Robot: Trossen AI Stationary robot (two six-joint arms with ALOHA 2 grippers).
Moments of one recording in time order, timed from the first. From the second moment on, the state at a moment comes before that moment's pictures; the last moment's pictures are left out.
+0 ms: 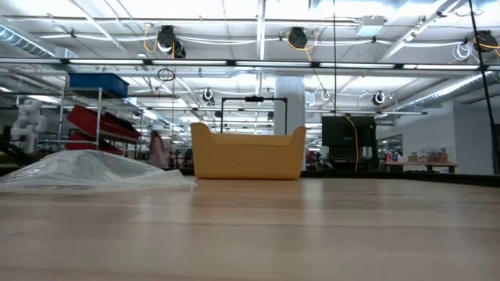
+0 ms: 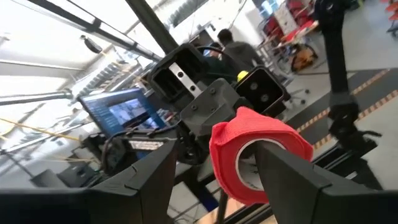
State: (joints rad) left arm -0.82 1.98 1.65 0.63 -0.67 0.83; right arm 1.00 1.87 1.47 0.73 0.91 -1.66
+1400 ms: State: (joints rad) left arm -0.82 1.98 1.64 0.58 -0.60 0.87; right arm 0.98 1.87 1.47 0.72 0.94 -1.62
